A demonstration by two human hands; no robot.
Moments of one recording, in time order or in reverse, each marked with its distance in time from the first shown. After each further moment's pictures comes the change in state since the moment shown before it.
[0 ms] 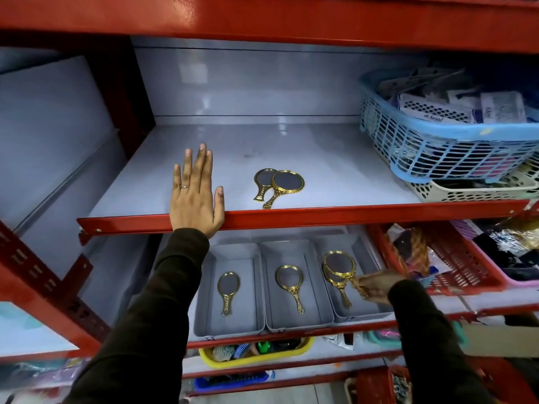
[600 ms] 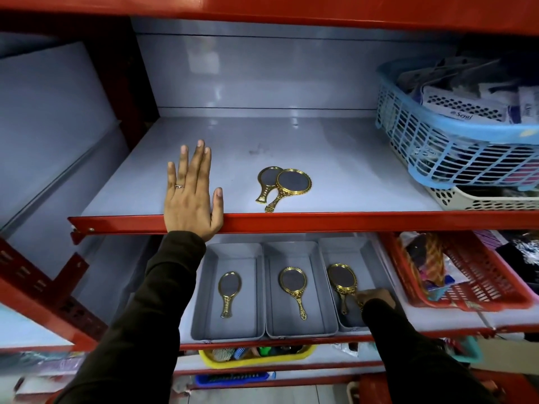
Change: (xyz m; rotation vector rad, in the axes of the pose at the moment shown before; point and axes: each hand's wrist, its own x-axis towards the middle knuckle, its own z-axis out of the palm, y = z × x) left_hand 0.002 0.001 0.003 0.061 0.062 0.005; right_hand 0.078 0.030 0.052 -0.051 0.460 0.007
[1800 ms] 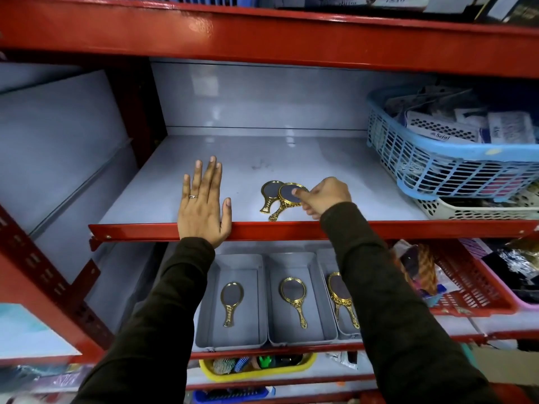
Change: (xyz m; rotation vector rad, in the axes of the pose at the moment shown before) left_hand -0.001 -0.002 -0.005 -0.033 -0.070 0.007; right_hand -0.193 -0.239 -0.057 0.009 -0.056 -0.731
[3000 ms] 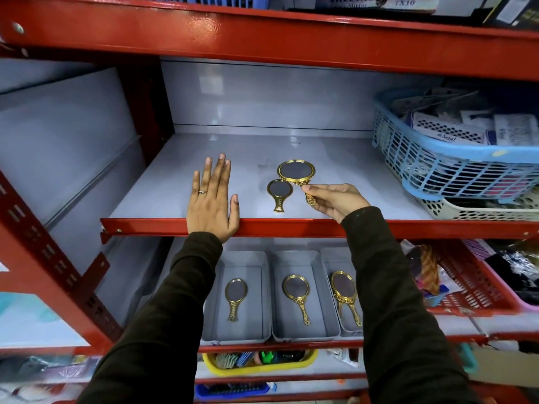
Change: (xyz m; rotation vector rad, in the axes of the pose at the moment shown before) left_hand -0.001 -0.001 -0.002 -0.054 0.000 0.010; right_hand -0.015 0.005 -0.019 0.724 -0.320 0.134
